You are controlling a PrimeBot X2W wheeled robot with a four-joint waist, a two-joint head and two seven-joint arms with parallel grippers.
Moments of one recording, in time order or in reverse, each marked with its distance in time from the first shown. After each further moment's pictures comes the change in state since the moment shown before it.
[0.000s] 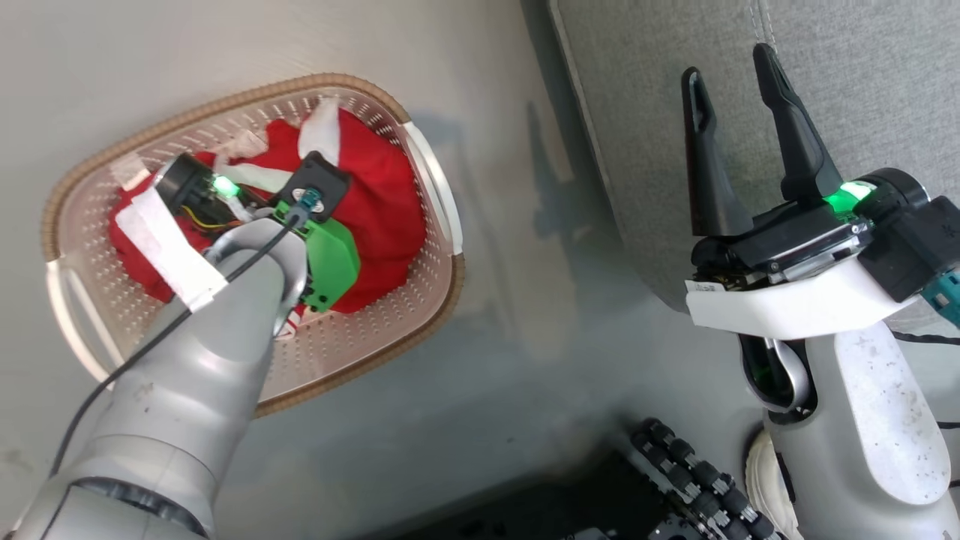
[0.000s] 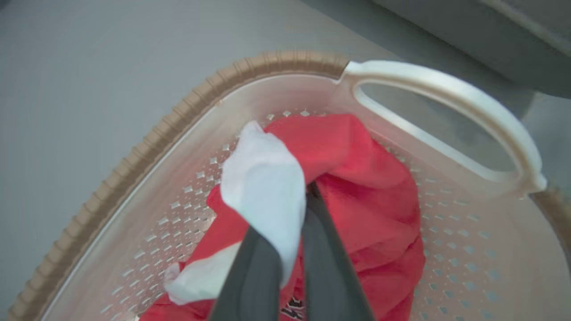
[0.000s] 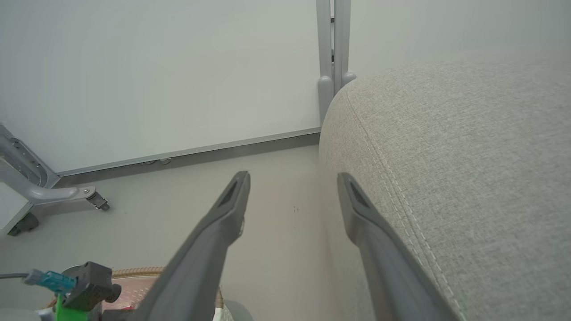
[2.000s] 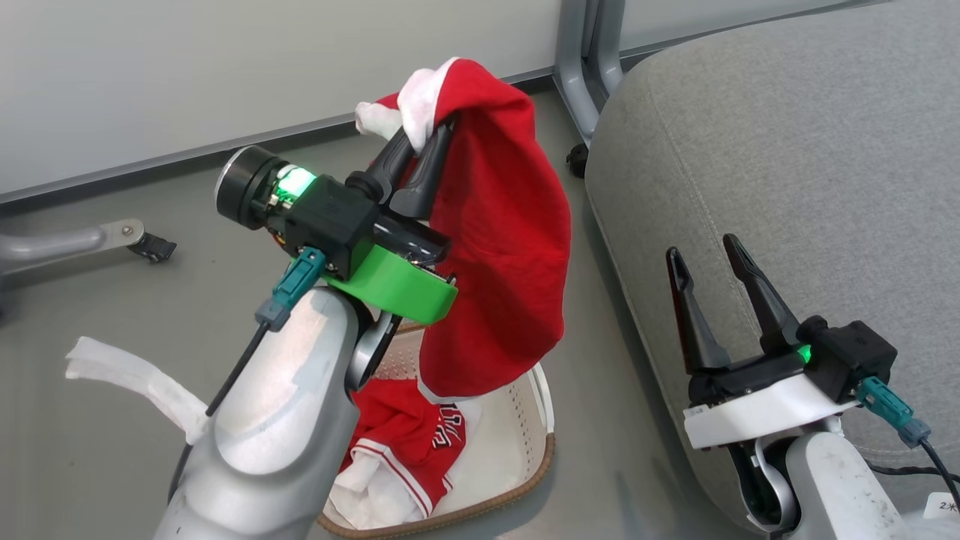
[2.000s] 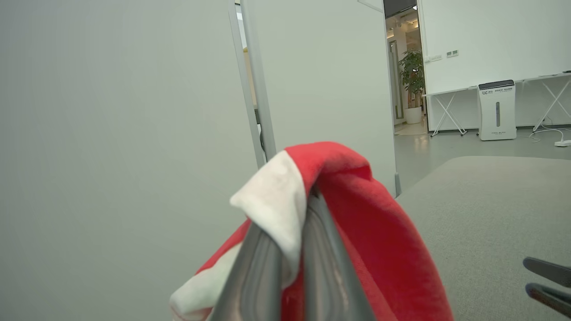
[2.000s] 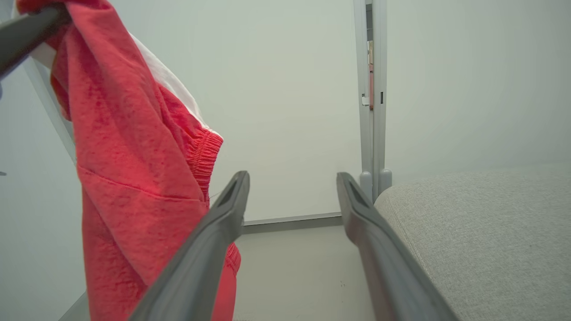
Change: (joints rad) left arm 0.370 -0.062 0.211 -0.957 -0.139 0.004 -0.001; right arm 0.266 0.000 -0.022 0.146 -0.031 0.000 0.000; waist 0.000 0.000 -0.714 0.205
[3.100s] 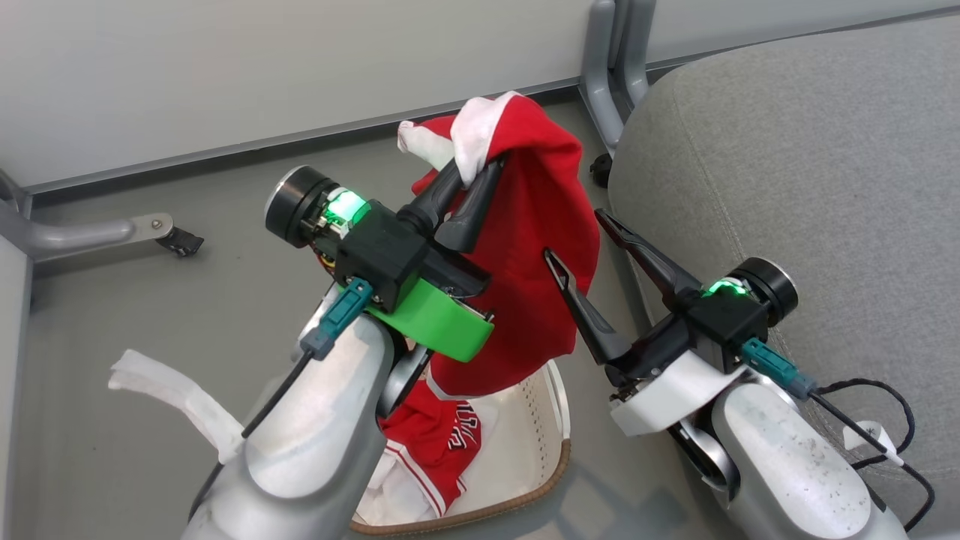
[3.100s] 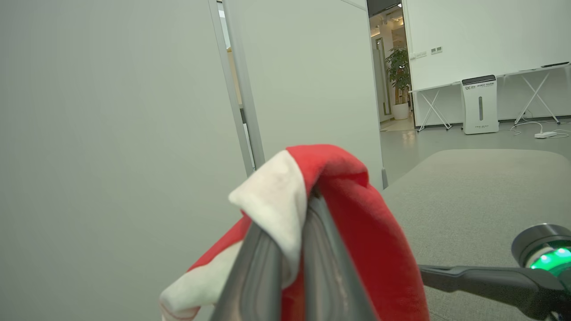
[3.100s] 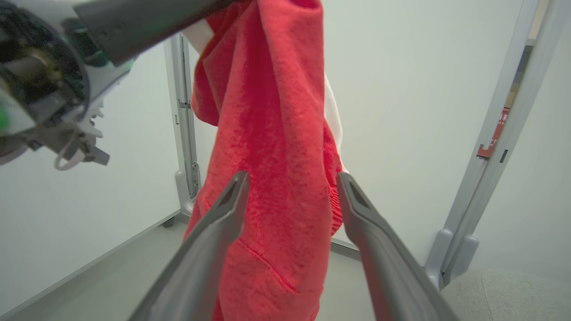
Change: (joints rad) left arm 0.023 -0.003 -0.086 -0.026 -0.011 -0.003 0.000; right arm -0.211 -0.102 0.304 0.082 -0.059 0.000 0.000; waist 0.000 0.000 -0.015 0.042
